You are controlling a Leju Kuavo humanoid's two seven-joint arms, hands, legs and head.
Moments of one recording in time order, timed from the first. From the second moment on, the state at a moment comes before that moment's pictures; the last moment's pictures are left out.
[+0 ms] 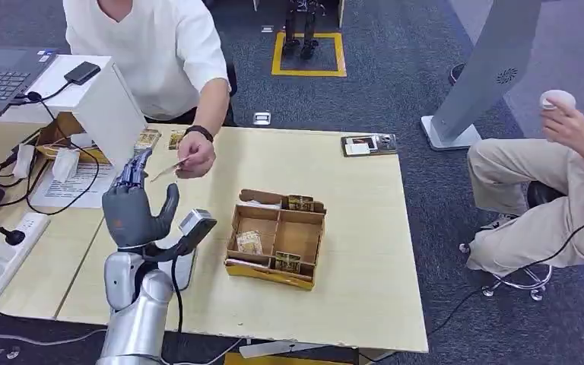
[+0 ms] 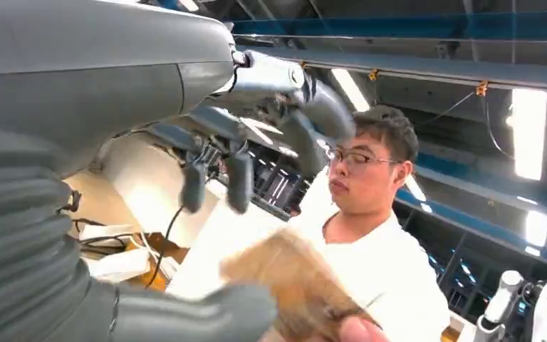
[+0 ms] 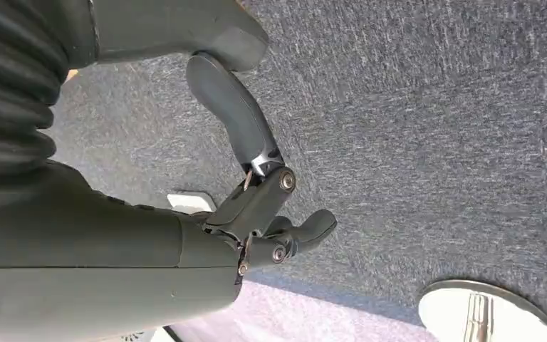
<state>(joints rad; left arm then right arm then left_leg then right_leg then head) -0.32 -0.32 0.18 -1.26 -1.31 0.70 -0.46 -0.12 -0.12 1.38 0.01 -1.46 -0.69 -0.18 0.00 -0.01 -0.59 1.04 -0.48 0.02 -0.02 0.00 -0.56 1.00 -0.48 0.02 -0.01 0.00</state>
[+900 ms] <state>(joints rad) -0.16 -0.30 -0.03 -1.66 -0.72 0.70 -0.70 -0.10 -0.12 1.33 0.01 -1.47 -0.70 -0.20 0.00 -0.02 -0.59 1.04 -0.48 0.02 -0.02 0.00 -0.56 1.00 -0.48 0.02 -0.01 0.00</state>
